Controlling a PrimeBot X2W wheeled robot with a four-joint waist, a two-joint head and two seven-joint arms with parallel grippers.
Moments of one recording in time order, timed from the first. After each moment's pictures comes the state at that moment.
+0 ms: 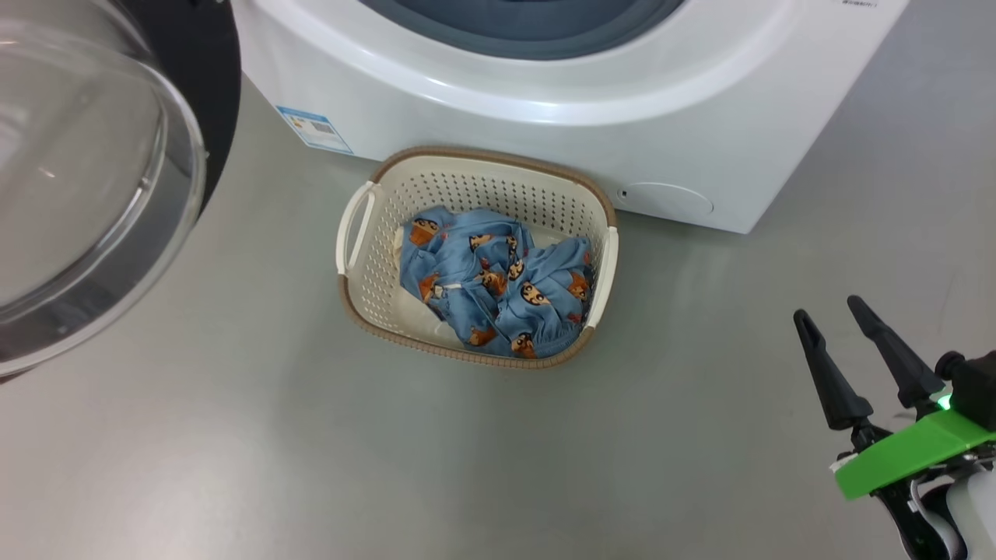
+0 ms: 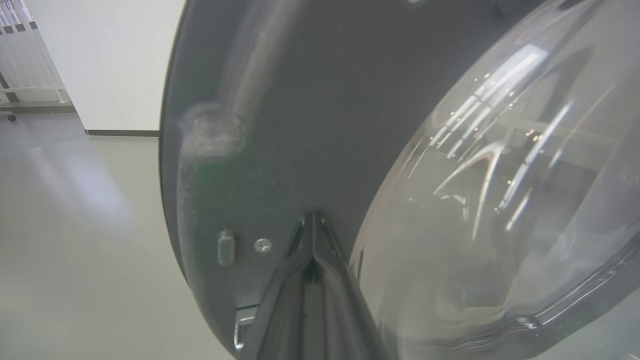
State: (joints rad) left arm -0.56 0.31 0.66 0.72 -0.22 -0.08 -0.26; right arm -0.20 -0.42 0.18 0.21 0.55 0.13 -0.25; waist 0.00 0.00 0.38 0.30
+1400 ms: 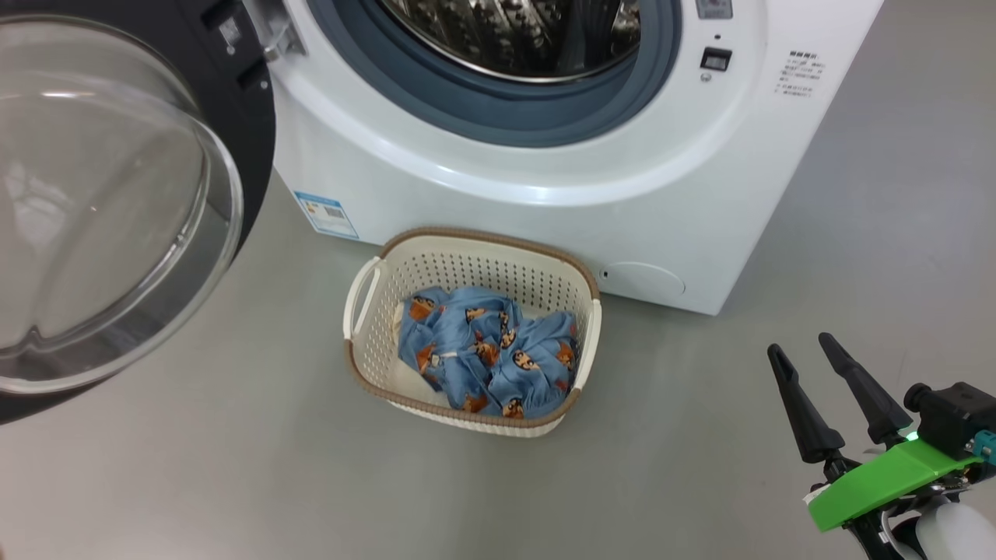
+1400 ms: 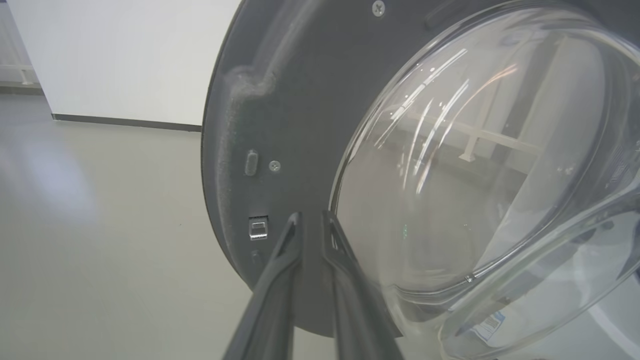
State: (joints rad) left arm -0.35 0.22 0.59 0.56 -0.27 -0.13 -0.26; right arm -0.16 -0.36 0.19 0.23 0.55 0.13 -0.25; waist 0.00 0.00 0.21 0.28
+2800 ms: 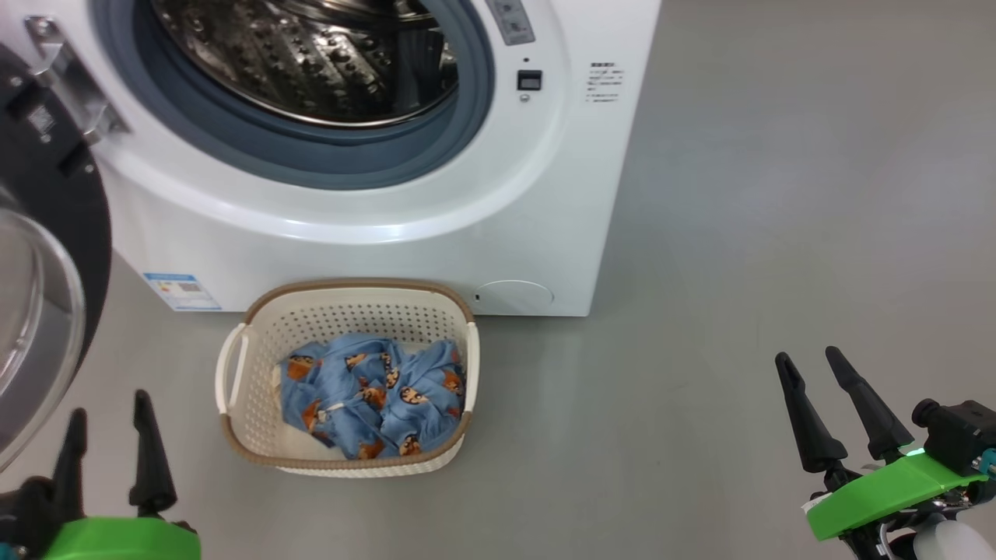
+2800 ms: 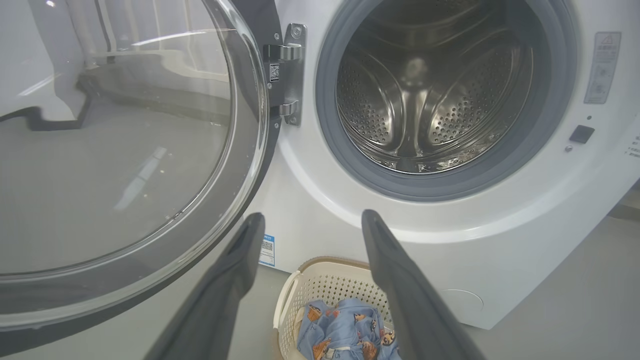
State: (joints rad) left arm -0.09 0.08 0.19 0.23 -0.30 -0.13 -0.26; right arm -0.12 -0.30 0.13 0.23 0.56 0.13 -0.25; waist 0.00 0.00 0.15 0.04
